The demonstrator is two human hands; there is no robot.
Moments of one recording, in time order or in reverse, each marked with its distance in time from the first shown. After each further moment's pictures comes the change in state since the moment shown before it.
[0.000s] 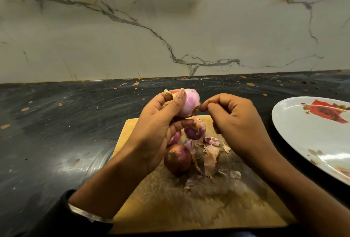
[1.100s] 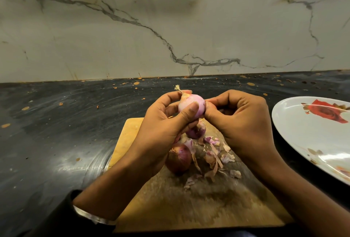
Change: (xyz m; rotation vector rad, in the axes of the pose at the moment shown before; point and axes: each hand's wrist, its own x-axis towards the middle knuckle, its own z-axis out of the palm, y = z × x) left_hand -0.007 -0.003 0.004 0.095 -0.069 0.046; right_hand -0.005 0.002 0.001 0.048 0.155 -0.157
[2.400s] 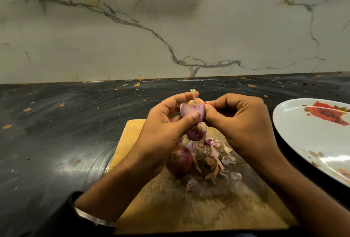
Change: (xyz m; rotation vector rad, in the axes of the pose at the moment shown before) left_hand 0.002 -0.004 -0.004 0.107 -0.061 0.063; right_hand 0.004 0.001 -0.003 0.008 -0.065 0.048
